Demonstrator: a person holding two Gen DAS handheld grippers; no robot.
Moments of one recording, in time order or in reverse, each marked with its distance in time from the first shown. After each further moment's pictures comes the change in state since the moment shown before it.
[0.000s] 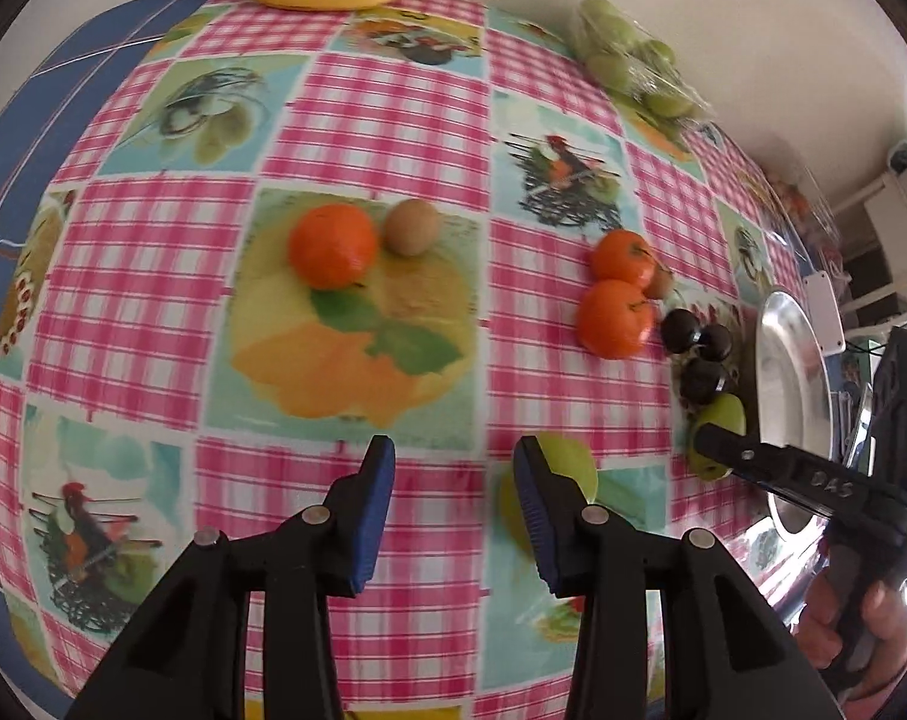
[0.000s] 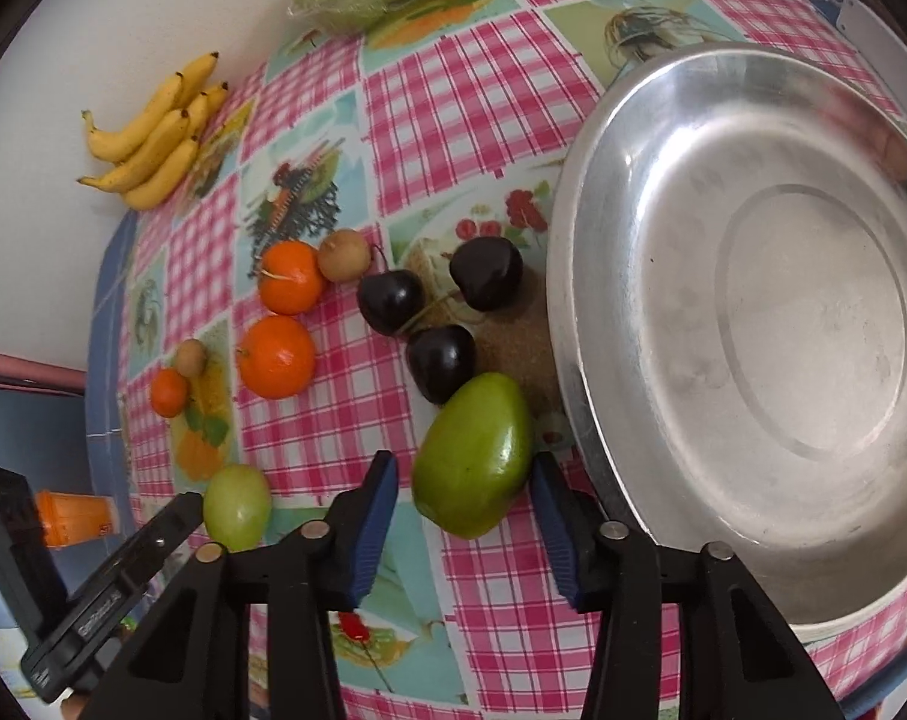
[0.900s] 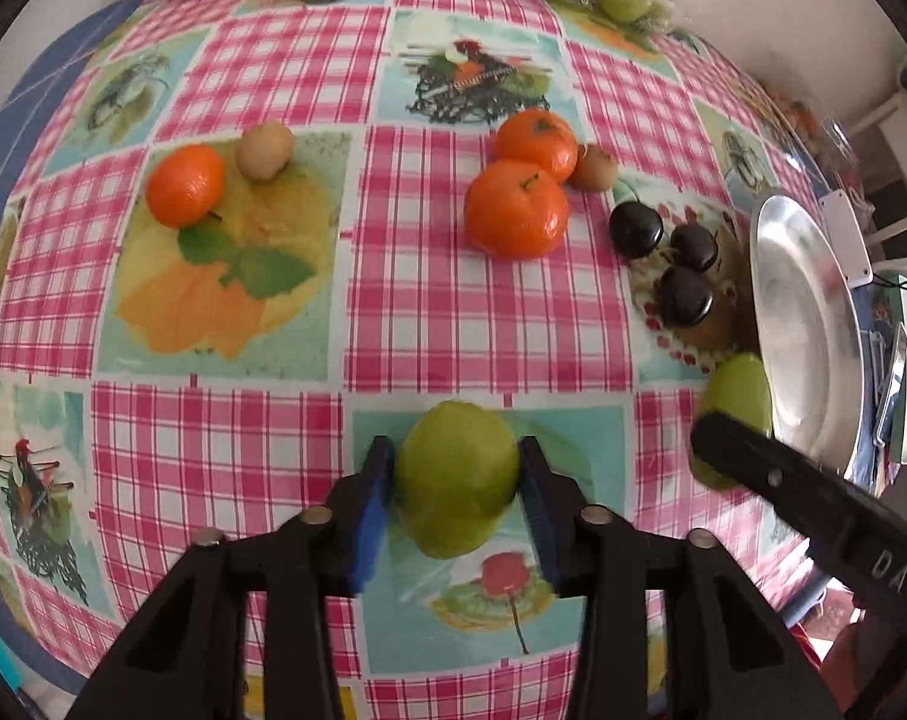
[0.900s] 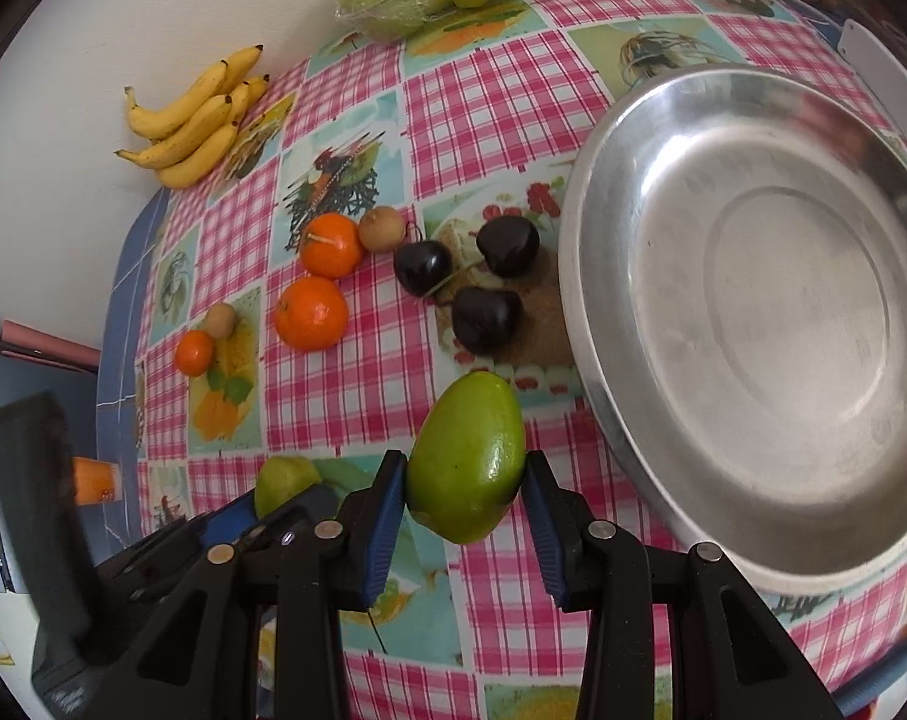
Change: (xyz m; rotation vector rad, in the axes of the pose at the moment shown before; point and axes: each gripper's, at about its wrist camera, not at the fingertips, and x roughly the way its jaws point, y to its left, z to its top) left arm 0.033 -0.065 -0.024 0.064 0.094 0.101; right arm -0.027 -0.004 -0.024 -0.055 -0.039 0.043
